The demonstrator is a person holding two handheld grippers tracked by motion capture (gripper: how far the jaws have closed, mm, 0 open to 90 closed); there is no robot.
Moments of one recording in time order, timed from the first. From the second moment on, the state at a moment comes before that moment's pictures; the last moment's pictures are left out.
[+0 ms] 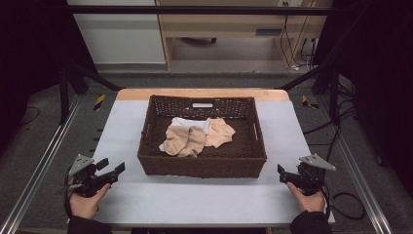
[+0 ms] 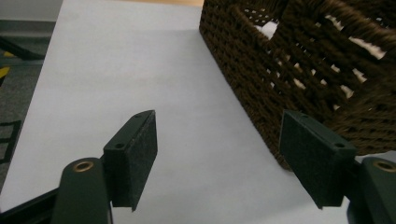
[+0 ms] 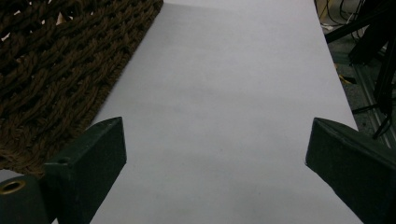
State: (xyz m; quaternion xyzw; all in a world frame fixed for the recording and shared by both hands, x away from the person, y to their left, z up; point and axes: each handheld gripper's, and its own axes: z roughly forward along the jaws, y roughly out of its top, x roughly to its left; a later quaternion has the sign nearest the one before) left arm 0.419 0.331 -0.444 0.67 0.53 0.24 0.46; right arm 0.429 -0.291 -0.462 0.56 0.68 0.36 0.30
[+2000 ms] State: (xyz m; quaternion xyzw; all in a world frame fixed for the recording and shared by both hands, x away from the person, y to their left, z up) left arm 0.464 0.248 -0.328 0.68 0.44 0.26 0.53; right arm 0.428 -0.291 -0.459 0.56 0.67 0.37 0.32
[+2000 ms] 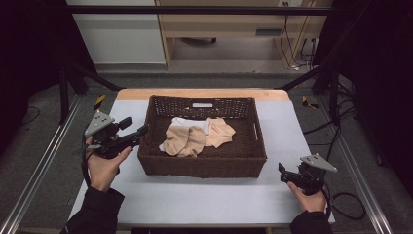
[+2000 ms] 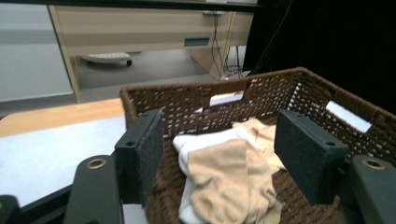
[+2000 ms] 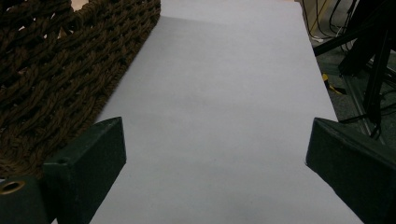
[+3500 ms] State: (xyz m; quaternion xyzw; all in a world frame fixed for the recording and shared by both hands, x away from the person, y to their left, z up) left arm 0.562 0.155 -0.363 0.74 0.44 0.25 0.44; right arm 0.431 -0.293 -0.460 0.56 0.67 0.37 0.32
